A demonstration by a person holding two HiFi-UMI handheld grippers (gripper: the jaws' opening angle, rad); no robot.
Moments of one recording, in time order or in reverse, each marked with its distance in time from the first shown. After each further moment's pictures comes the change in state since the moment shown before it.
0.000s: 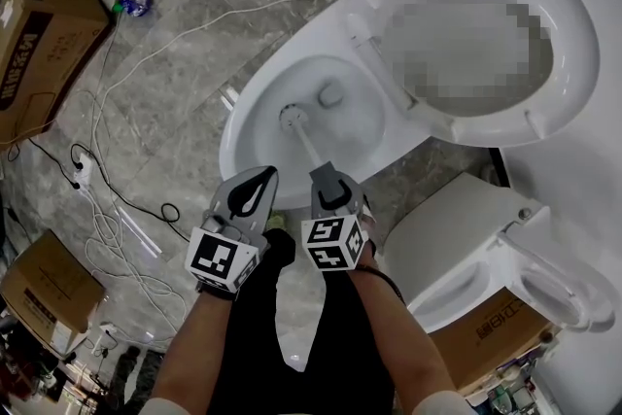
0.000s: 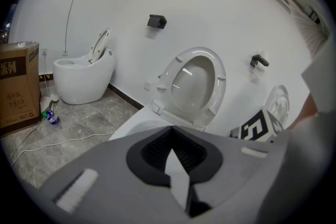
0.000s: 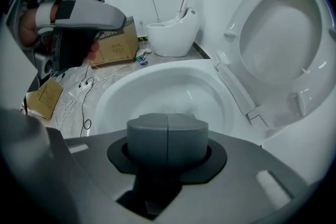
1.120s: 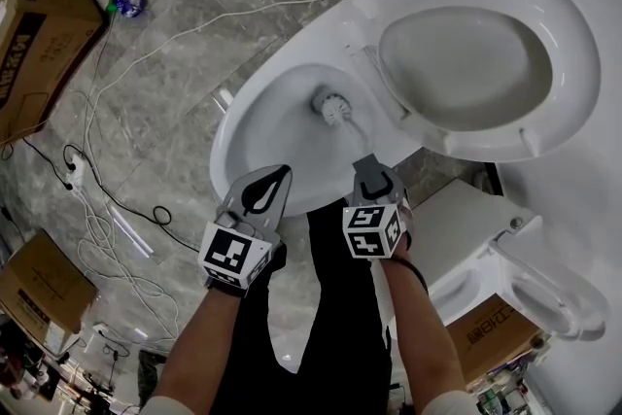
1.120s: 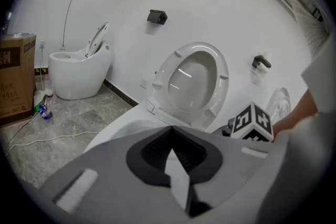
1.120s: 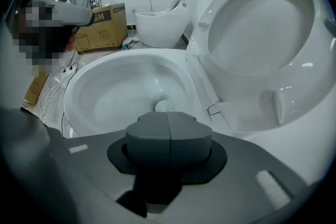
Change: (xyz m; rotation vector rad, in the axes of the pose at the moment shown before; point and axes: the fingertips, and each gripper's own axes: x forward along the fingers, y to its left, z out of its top) left arm 0.046 -0.015 -0.004 -0.034 0.005 -0.025; right arm 0.002 -0.117 -0.022 -0.055 0.078 -0.143
